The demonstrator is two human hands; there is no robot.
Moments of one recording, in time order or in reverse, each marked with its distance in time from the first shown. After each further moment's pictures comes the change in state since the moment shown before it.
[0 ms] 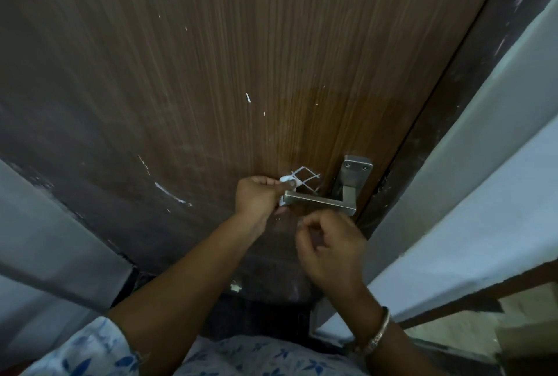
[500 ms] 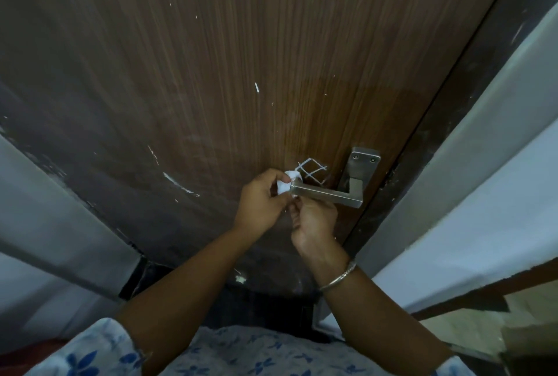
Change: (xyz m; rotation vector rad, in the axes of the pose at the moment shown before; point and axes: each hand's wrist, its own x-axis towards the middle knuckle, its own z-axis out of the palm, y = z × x) left_hand -0.006 -0.026 -0.025 0.475 -0.108 0.499; right_hand 0.029 -0.002 0.070 1.131 0.305 1.327
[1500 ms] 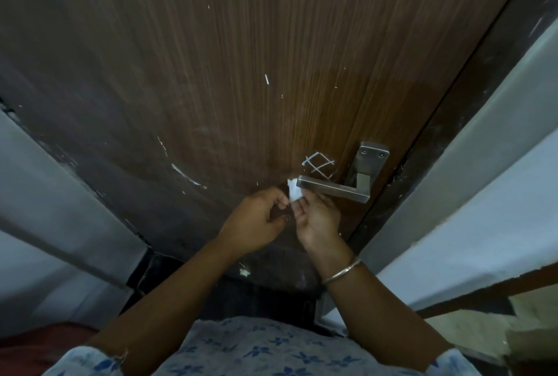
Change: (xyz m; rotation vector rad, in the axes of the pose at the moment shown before) left_hand -0.027 -0.024 -0.023 0.267 -0.254 0.140; right_hand 0.014 0.010 -0.011 0.140 -0.020 0.166
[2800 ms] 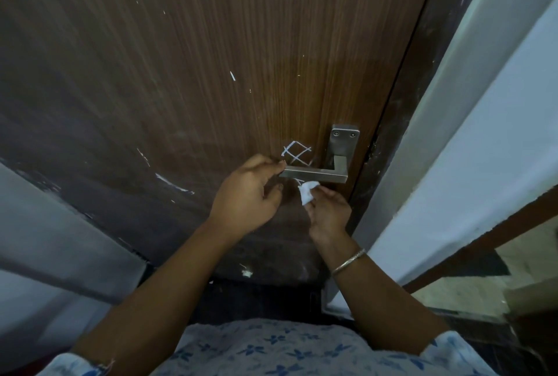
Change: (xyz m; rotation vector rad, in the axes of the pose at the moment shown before) left_hand 0.005 0.055 -0.022 0.207 0.151 0.263; right_hand 0.028 -0.011 -0.052 -0.078 0.075 -0.125
